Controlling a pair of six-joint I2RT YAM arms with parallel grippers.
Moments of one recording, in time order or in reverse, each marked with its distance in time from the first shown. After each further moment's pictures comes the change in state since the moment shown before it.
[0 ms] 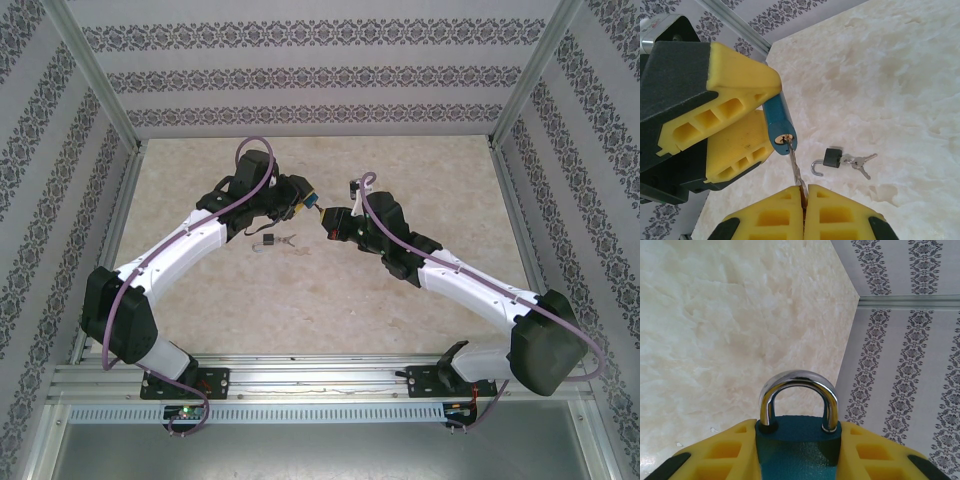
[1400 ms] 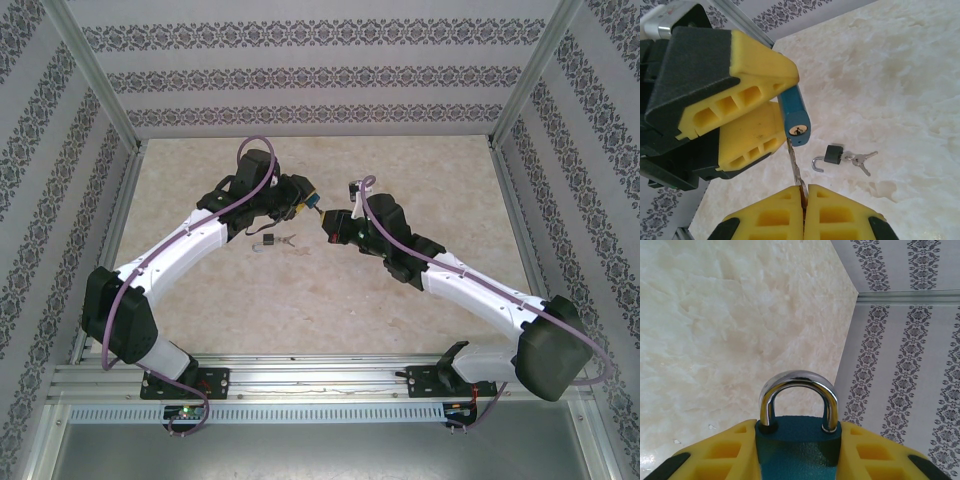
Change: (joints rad) left arm -0.006 0.002 0.011 -0.008 0.004 0.004; right arm 0.021 -0.036 0.000 -0.032 0.018 -0.031
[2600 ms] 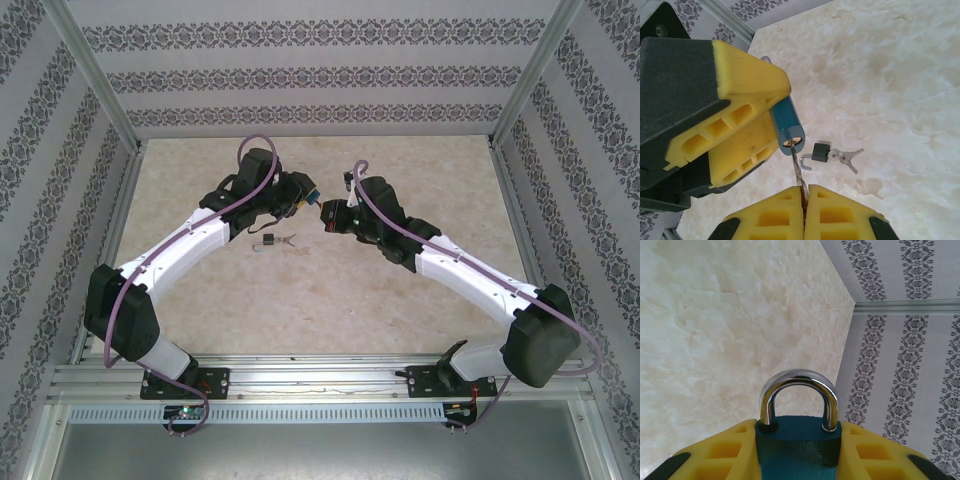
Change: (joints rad) left arm -0.006 0.016 0.007 0.026 -0.039 0.001; right arm -0.019 0.088 0.164 -0.187 -0.002 -0.020
